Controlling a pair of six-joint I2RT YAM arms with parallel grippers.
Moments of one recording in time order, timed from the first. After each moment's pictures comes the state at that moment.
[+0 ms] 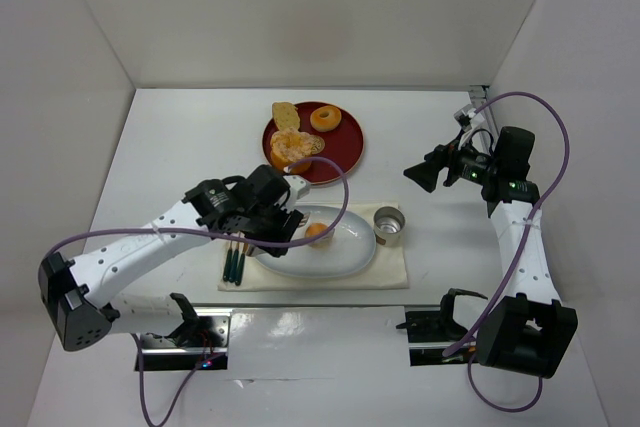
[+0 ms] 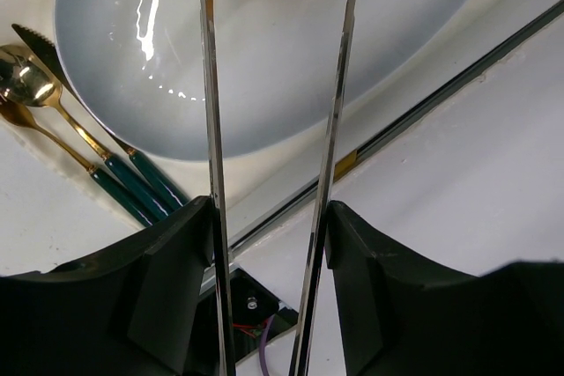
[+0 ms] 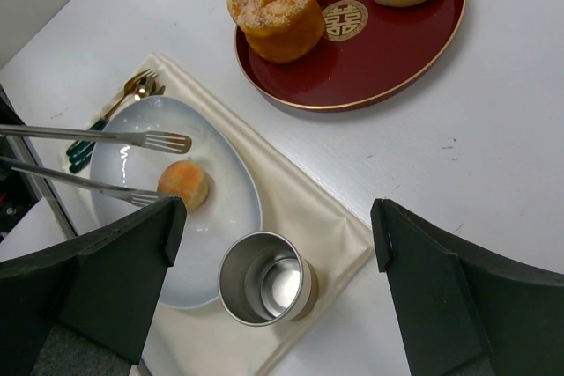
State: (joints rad) left arm -0.86 1.24 1.17 -1.01 0.02 -0.27; right arm -0.23 1.08 0.91 -0.34 -1.02 -0.14
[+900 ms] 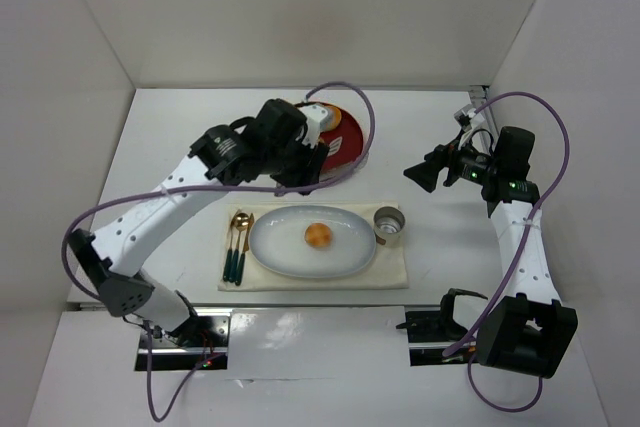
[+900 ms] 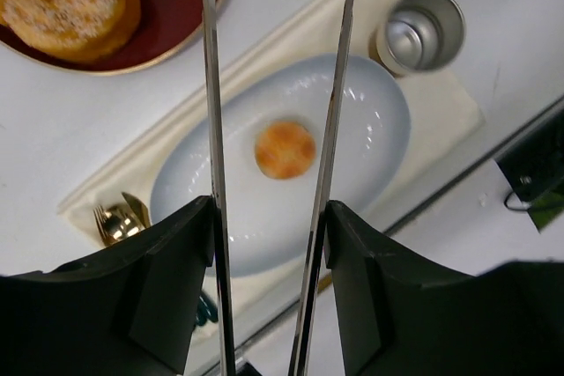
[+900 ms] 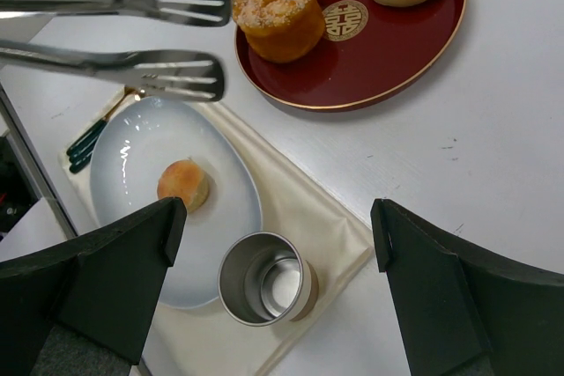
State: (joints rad) left arm -0.82 1.47 1.72 -1.04 -0.04 -0.22; right arm -0.23 1.08 0.91 -0.34 -1.02 -0.14
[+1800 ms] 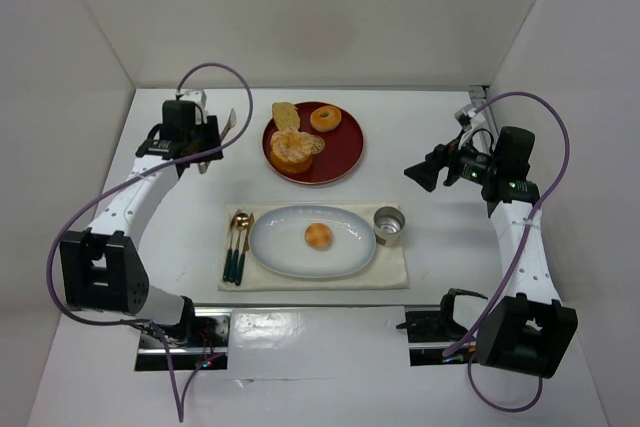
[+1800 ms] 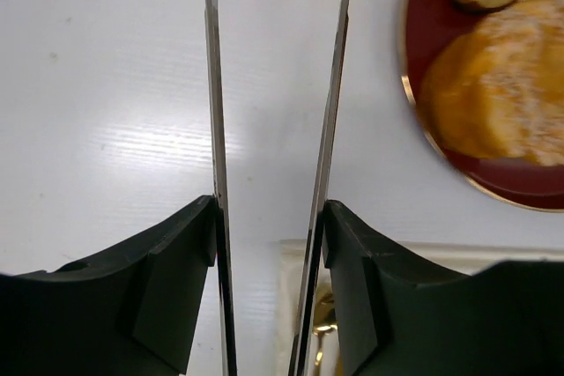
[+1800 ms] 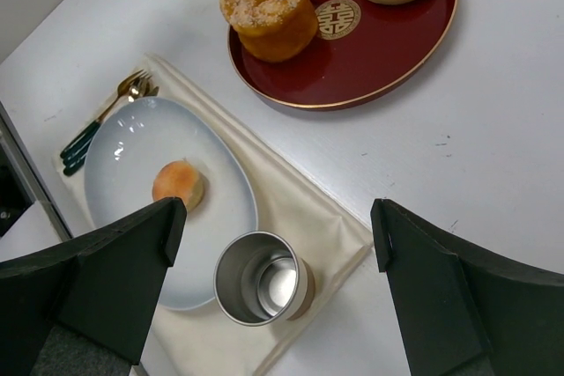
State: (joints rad) left arm -0.09 1.45 1.21 -0.47 -0.06 -0.19; right arm -0.23 1.08 0.91 -0.34 -1.00 -0.14
